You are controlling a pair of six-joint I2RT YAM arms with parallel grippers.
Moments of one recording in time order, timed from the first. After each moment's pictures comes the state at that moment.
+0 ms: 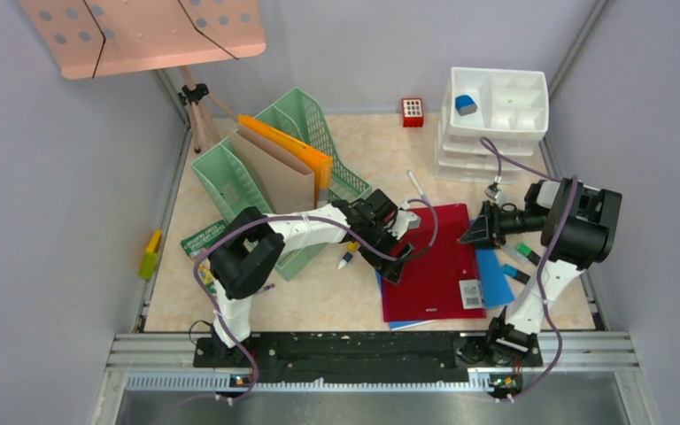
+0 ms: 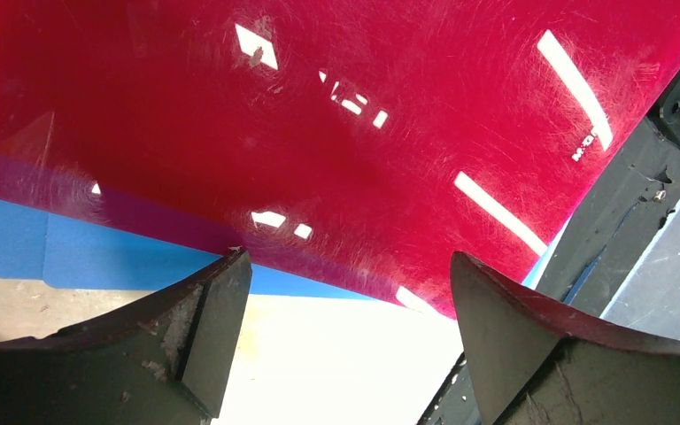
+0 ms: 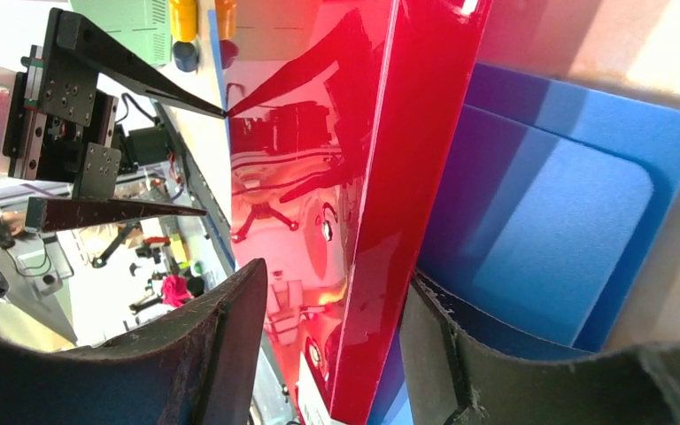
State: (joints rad) left arm -0.90 1.93 1.29 -0.45 0.46 -0.11; right arm -0.37 1.98 1.10 -1.03 -1.00 -0.60
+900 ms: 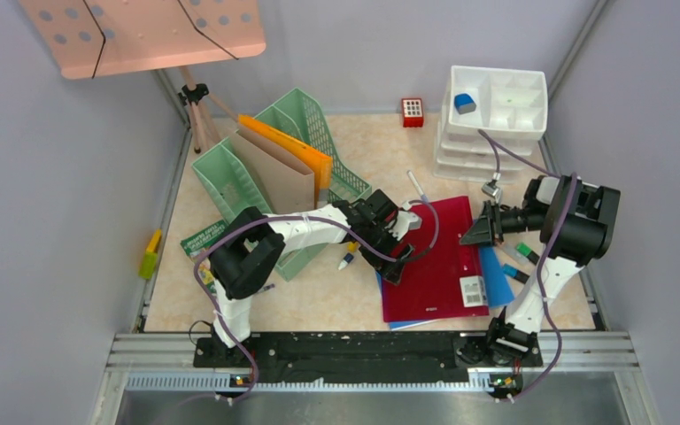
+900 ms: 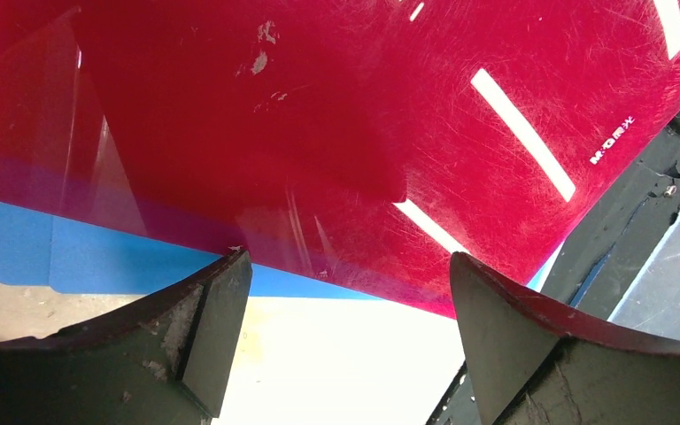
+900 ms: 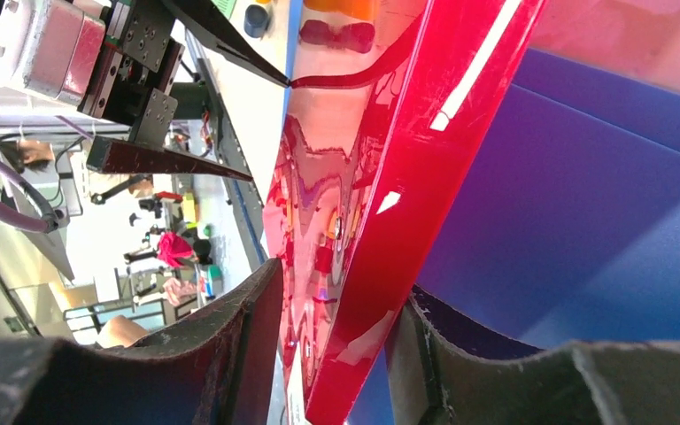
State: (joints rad) left arm -0.91 1.93 1.29 -0.45 0.45 -0.08; right arm -0.36 2.01 1.15 -1.29 -1.09 -0.93
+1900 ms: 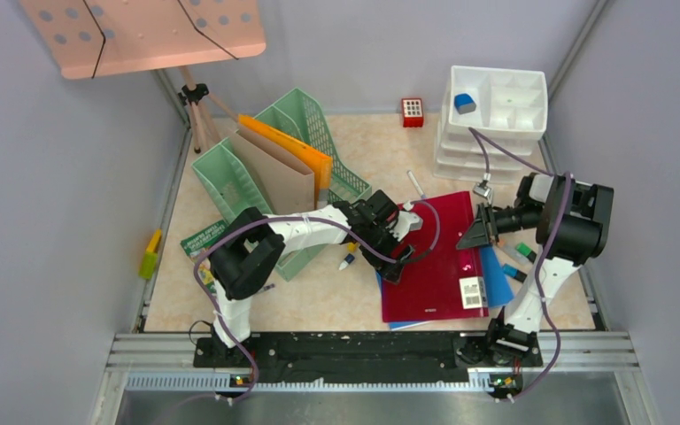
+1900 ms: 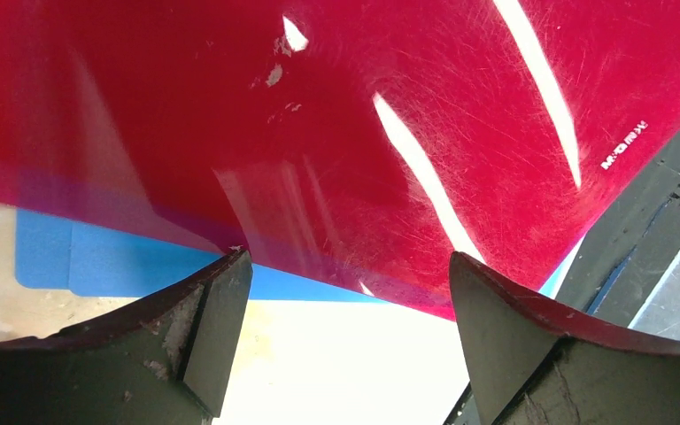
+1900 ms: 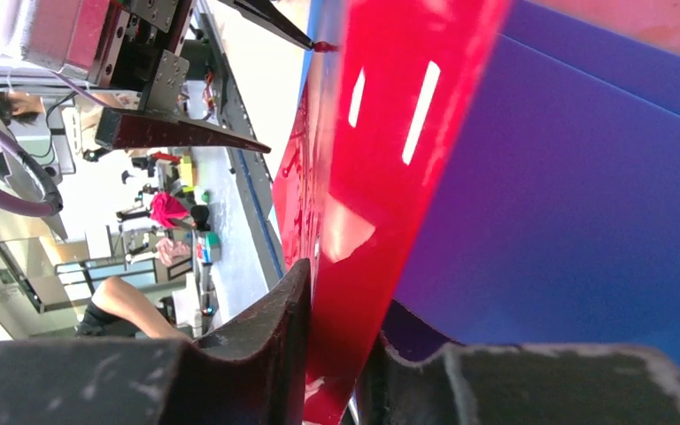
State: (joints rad) left arm -0.91 1.93 1.29 -0.45 0.43 -0.05; right arm -0.31 2.00 1.16 -1.38 -1.07 -1.02
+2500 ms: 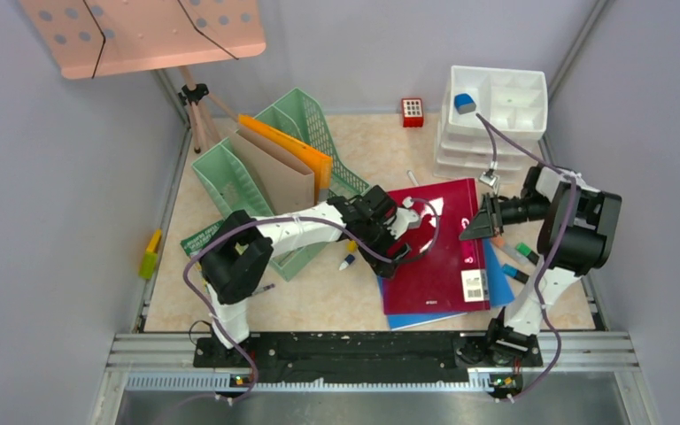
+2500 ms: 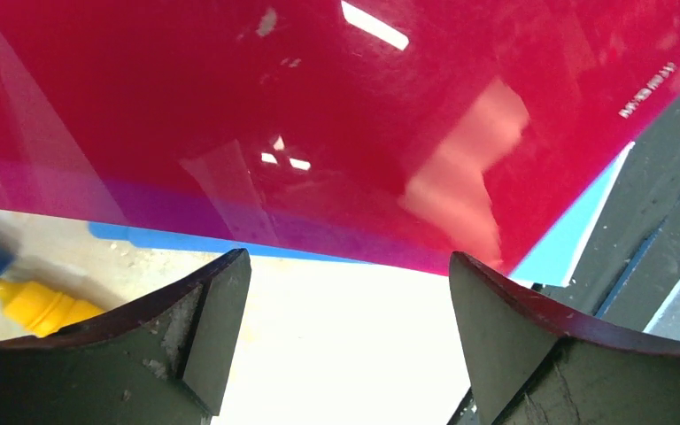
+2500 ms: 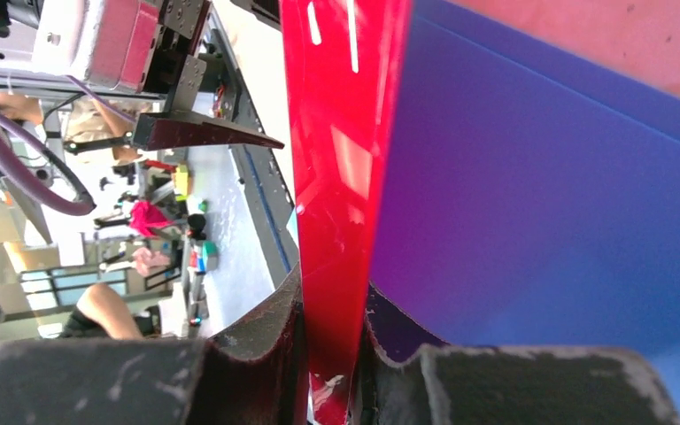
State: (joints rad) left arm -0.91 1.88 1.30 -0.50 0.37 0.03; right arm -0.31 1.92 1.21 -1.47 -1.09 -1.03
